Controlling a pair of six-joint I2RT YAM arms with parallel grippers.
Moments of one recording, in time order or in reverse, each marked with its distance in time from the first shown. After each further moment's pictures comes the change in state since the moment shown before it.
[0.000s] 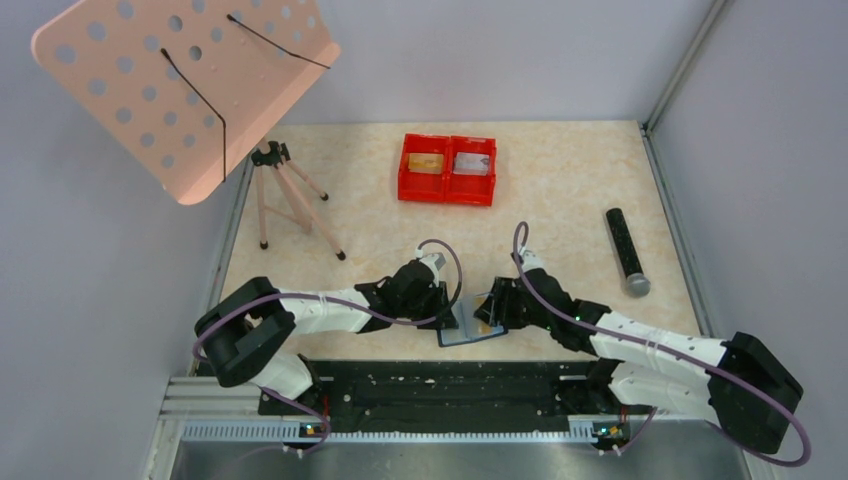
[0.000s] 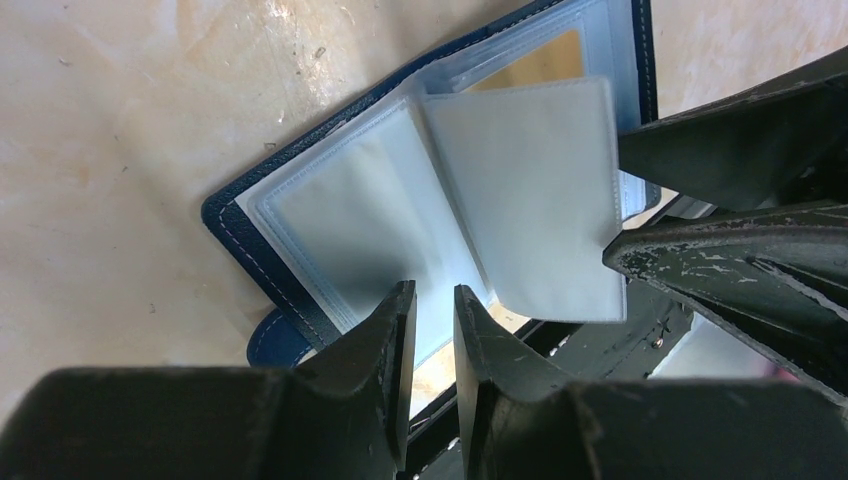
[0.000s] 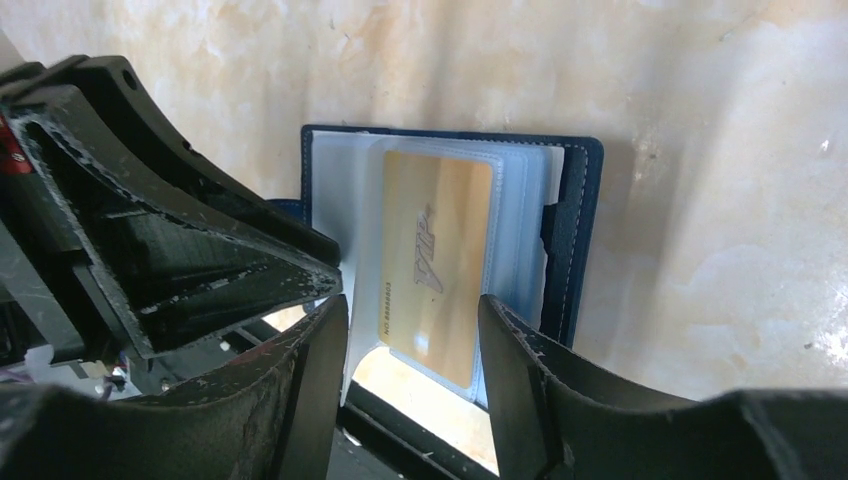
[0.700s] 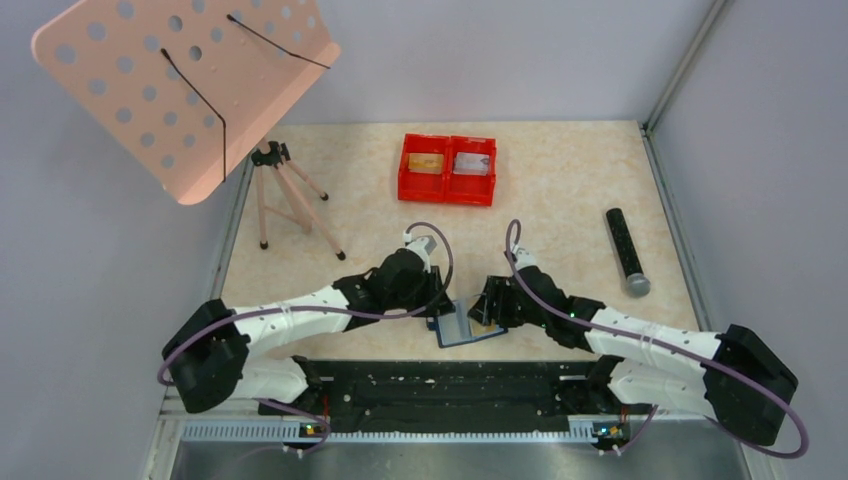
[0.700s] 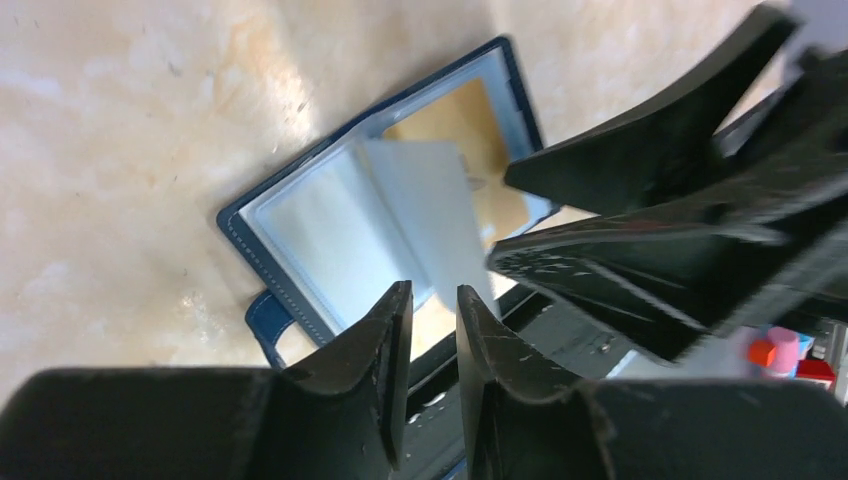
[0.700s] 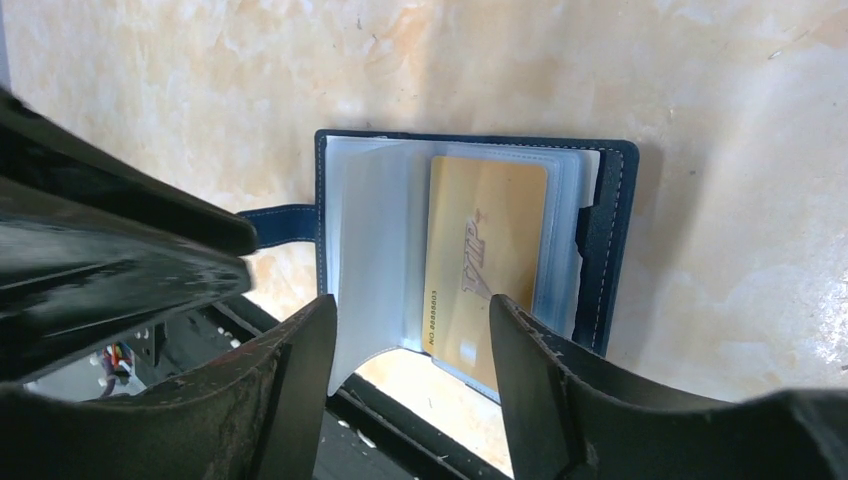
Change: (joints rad) left arm 0.013 -0.178 0.055 -0.170 -0.072 0.011; right arm 0.029 0.045 0.047 -0.004 0.001 -0.008
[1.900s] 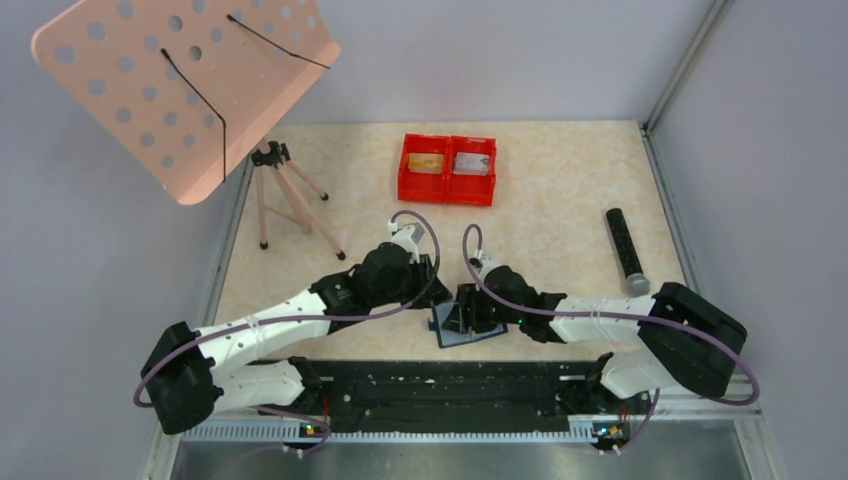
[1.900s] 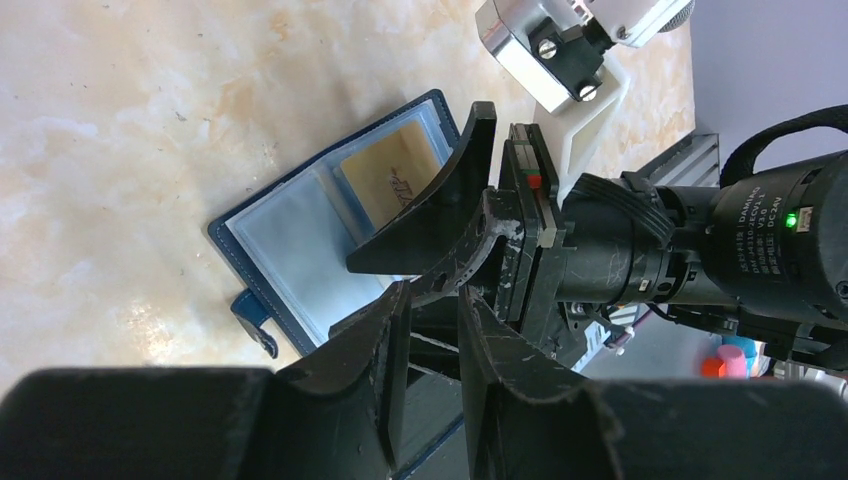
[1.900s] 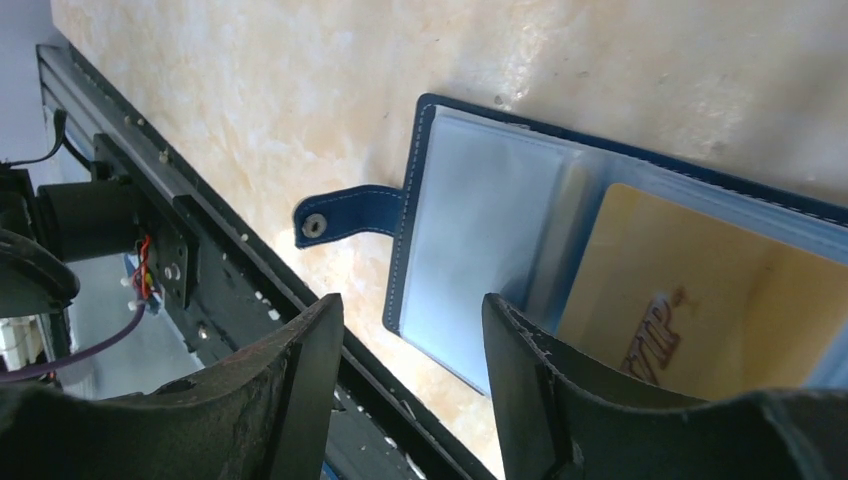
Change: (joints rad) left arm 0.009 -0.177 0.057 -0.099 -0.051 -0.012; right arm 0.063 0.320 0.051 0.280 -0.185 -0.012
